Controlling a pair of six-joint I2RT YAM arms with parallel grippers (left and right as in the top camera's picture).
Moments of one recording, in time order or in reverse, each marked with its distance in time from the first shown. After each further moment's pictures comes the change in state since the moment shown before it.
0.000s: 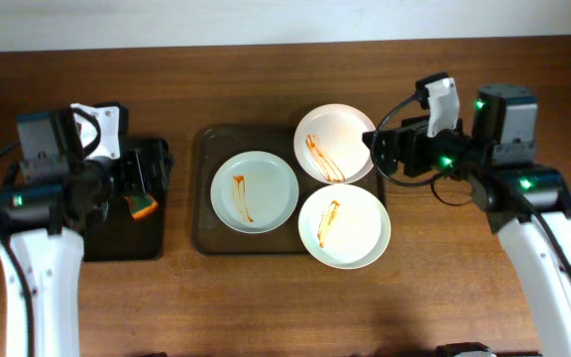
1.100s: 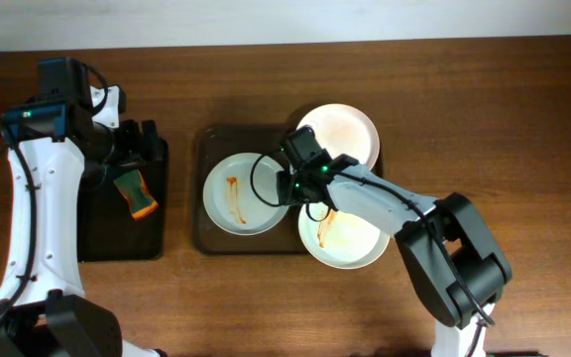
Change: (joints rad) left arm 0.000 0.366 0.272 -0.172 -0.148 -0.061; right arm 0.528 0.689 0.041 0.206 0.480 0.436
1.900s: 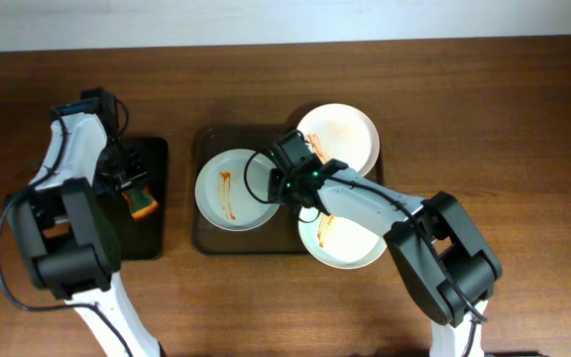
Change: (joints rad) left arm 0.048 0.469 0.000 0.045 -0.245 -0.288; right arm 0.037 0.032 0.006 0.063 0.030 0.211
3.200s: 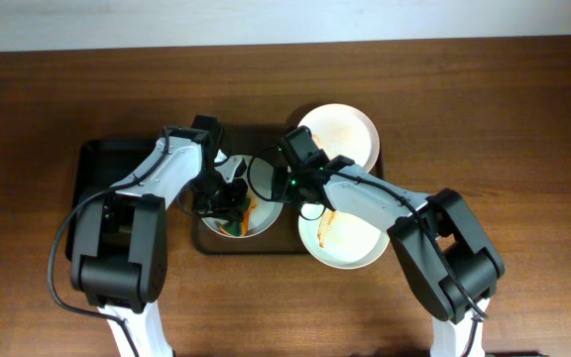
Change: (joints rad) left arm -0.413 -0.113 -0.278 0.114 0.474 0.263; right arm -0.036 0.003 0.000 0.000 -0.096 -0.023
